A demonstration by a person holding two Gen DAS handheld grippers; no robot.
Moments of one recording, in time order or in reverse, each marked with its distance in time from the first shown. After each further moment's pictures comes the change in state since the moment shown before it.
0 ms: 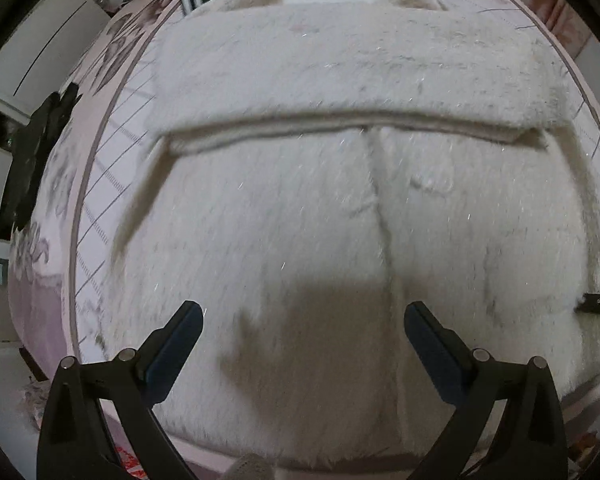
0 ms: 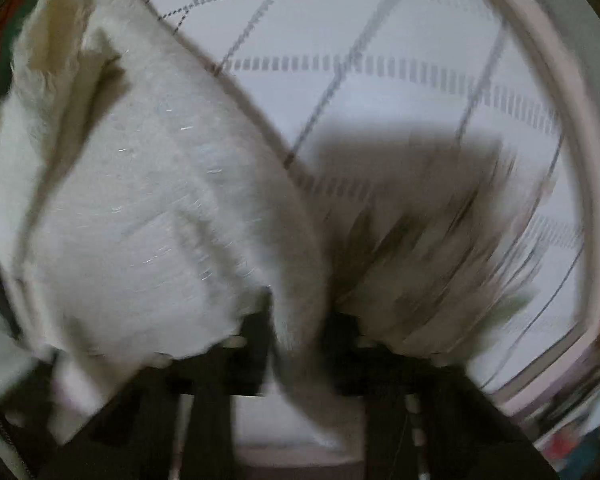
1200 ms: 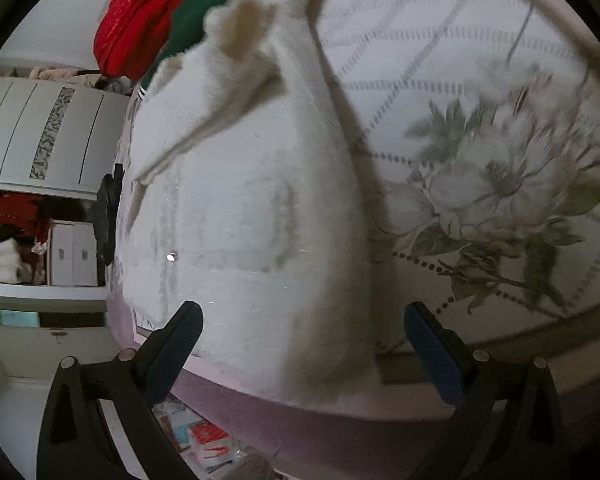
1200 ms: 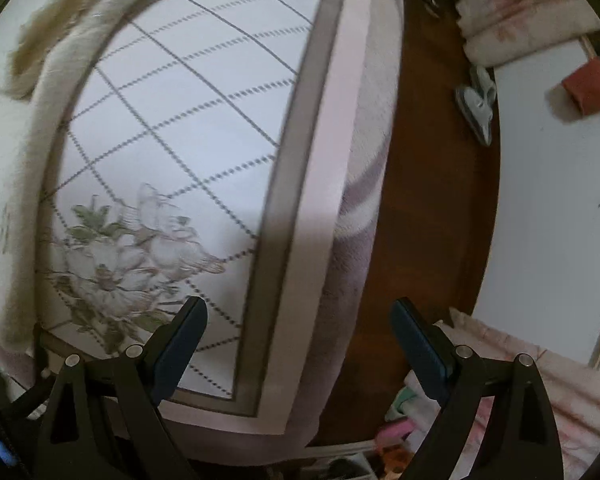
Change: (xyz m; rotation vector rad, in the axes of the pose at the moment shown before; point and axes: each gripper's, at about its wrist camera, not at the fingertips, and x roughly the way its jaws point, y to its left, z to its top) left arm -0.018 -0.288 -0.093 0.272 0.024 0.460; right arm -0.073 -0.063 0.094 -0.653 -0.185 -0.598
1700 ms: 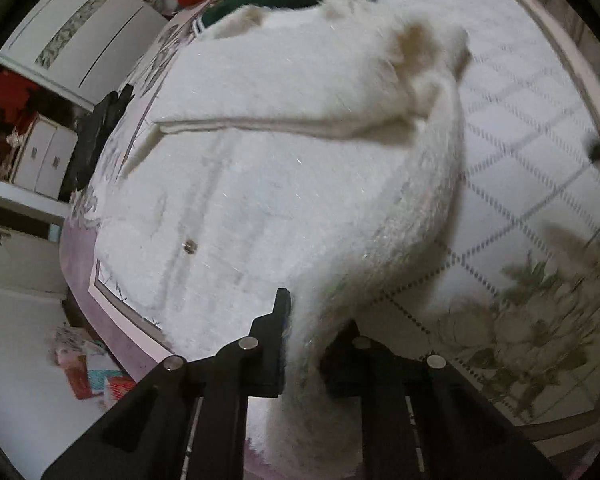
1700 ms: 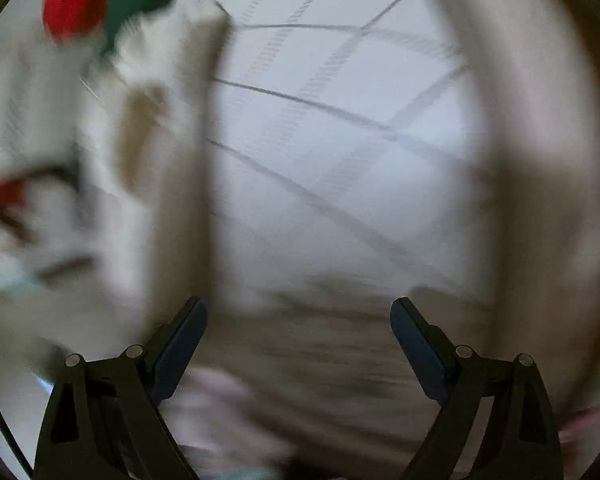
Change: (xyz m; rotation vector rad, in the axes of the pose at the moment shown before) left arm 0.020 0.135 0.029 -0.407 0.029 -0.217; right arm 0.059 -0.015 0.100 0.344 0.132 1.090
